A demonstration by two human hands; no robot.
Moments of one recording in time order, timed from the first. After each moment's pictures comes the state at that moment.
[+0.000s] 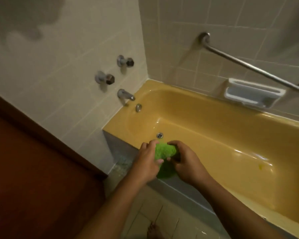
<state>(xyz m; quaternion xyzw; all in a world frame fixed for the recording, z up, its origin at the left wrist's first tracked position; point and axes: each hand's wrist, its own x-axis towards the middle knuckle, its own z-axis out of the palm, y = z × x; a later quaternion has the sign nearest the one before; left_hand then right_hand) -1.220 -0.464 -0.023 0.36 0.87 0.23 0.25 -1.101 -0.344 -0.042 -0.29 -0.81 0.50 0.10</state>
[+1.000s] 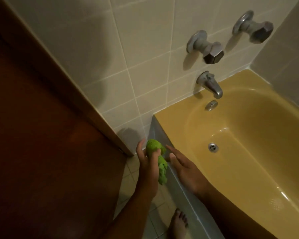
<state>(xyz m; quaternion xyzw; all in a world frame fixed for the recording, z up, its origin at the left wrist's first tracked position) -1.457 -0.510 -0.232 -0.22 0.64 0.73 0.12 -1.426 -0.375 -0.224 -0.12 -0.77 0.61 -0.16</state>
